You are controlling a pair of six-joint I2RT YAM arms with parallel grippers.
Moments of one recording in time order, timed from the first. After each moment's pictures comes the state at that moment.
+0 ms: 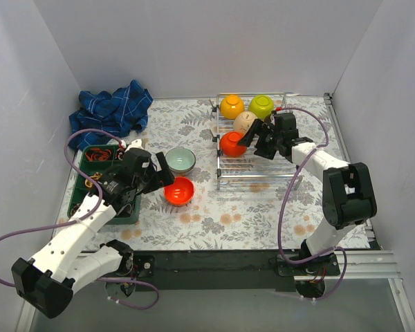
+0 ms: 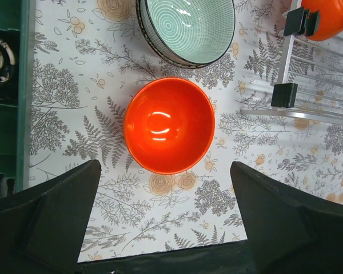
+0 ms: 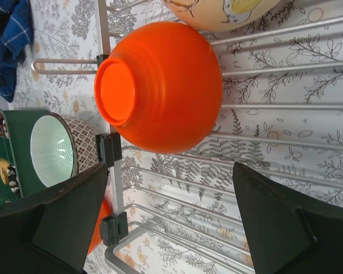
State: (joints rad) left arm -0.52 0.96 0.90 -0.72 -0.17 -0.73; right arm 0.28 1.65 1.06 -0.11 -0.33 0.68
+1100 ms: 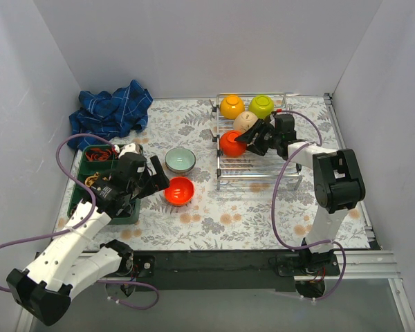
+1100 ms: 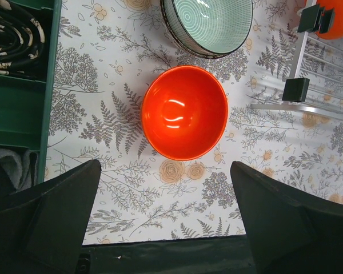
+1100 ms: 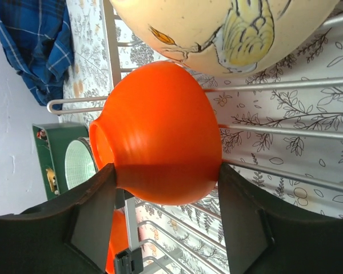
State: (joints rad) left arm -0.52 0.88 0.90 -0.82 -0.20 -0.76; right arm 0.23 1.85 1.08 0.15 -0.48 0.84
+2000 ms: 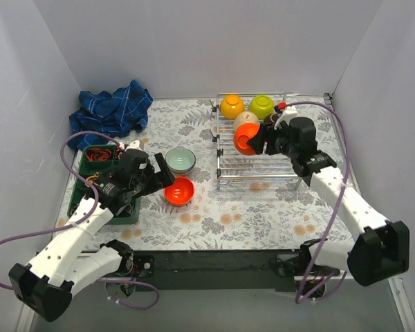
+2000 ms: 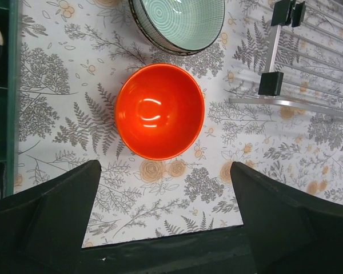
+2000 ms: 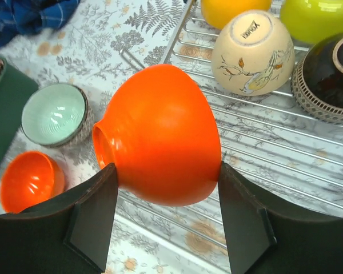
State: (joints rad) left arm -0.52 0.91 0.90 -0.77 -0.13 -0.77; right arm 0.31 1.27 0.97 -0.11 -0.26 0.27
